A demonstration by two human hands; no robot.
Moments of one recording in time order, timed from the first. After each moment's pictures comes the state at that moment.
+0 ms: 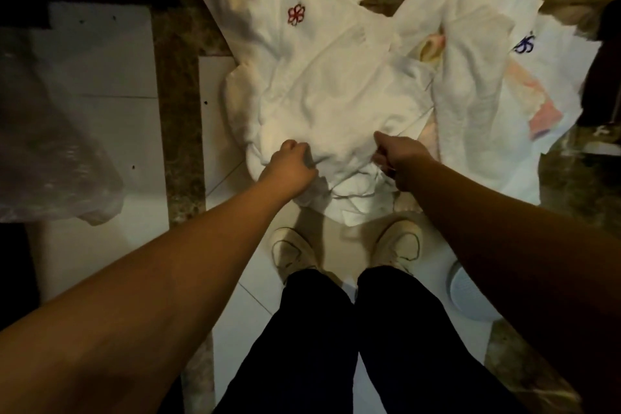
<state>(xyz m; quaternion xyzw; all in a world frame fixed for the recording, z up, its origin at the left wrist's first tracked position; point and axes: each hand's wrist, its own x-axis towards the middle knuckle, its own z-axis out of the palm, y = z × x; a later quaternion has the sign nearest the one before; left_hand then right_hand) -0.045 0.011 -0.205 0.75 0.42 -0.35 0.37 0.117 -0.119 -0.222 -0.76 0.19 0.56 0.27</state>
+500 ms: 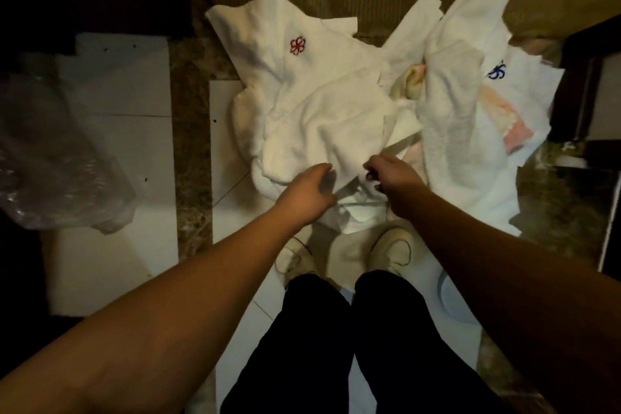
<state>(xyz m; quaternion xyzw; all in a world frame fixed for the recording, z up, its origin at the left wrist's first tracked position) -0.043 -0.016 -0.145 0.73 0.39 -0.26 0.50 0.099 -0.123 -0.155 -0.78 0.05 0.54 0.31</state>
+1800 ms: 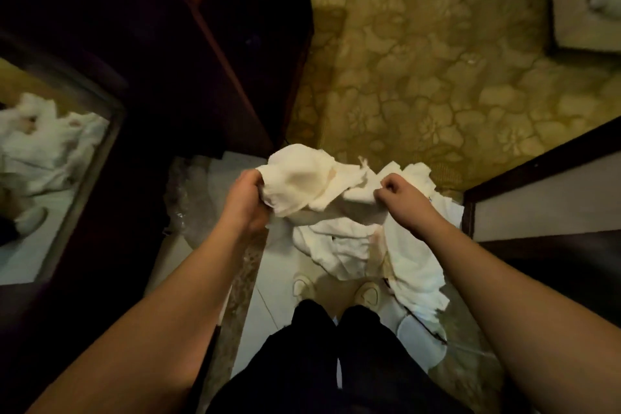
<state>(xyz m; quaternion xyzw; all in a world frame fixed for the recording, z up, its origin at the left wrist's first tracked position) -0.095 0.008 0.383 0.30 0.61 0.23 0.70 0.124 -0.142 0.355 -0.80 -0.27 0.43 0.30</state>
